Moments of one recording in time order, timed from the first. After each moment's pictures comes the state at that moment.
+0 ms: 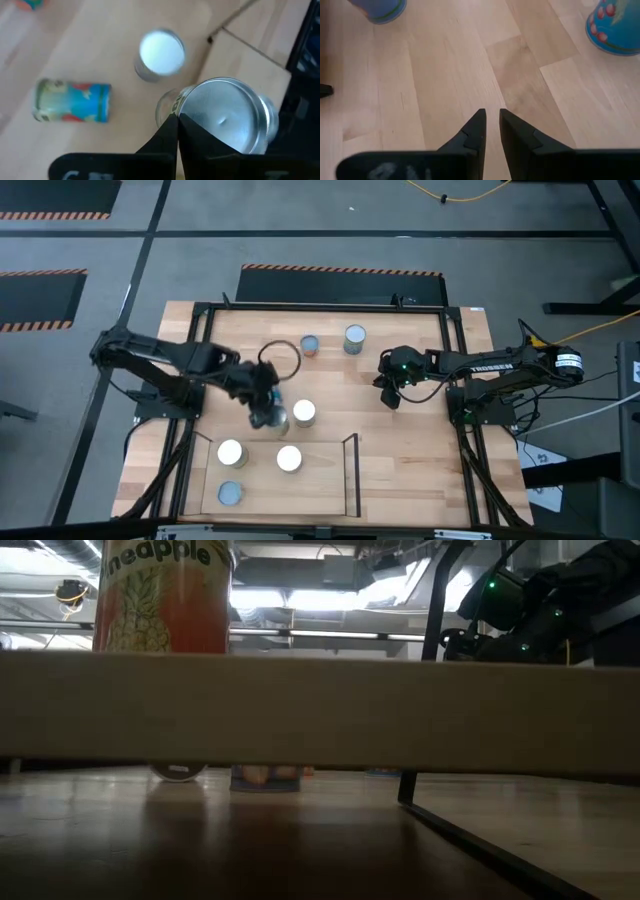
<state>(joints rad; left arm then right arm) -0.20 1.32 1.34 -1.06 -0.04 -0.72 -0.22 1.21 0.48 -0.12 -0.08 0.16</state>
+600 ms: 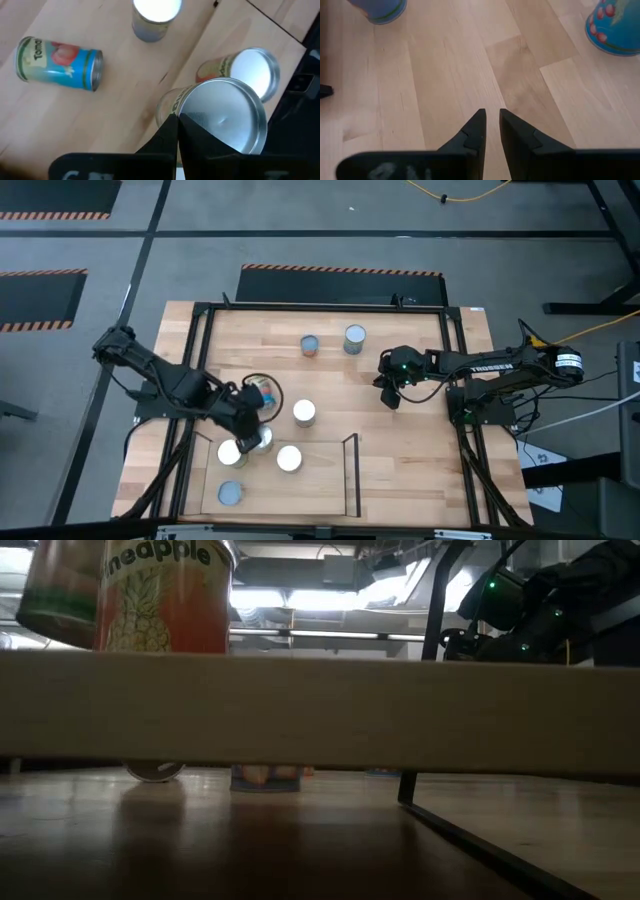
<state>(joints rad) -0.48 1.34 1.34 -1.17 -0.18 -1.05 -0.22 1.21 0.48 -0.12 -0.08 0.16</state>
